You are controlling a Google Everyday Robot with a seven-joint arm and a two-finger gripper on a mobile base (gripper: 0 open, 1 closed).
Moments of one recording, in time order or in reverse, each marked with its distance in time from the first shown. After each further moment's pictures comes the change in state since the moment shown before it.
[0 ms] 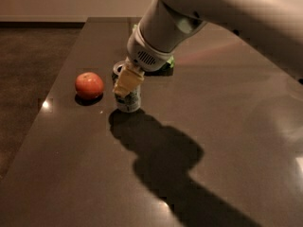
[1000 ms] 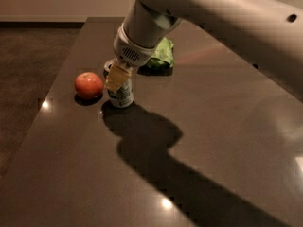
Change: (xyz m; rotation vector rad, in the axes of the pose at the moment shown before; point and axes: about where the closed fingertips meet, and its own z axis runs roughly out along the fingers) arm -0.021 -0.017 0.036 -0.037 0.036 -0.004
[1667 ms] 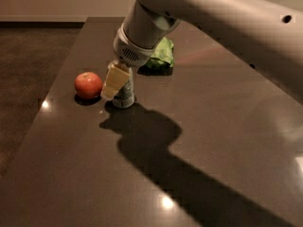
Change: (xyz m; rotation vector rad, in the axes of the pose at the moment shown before) arm -0.002 -0.002 0.006 -0.008 -0.009 -0.007
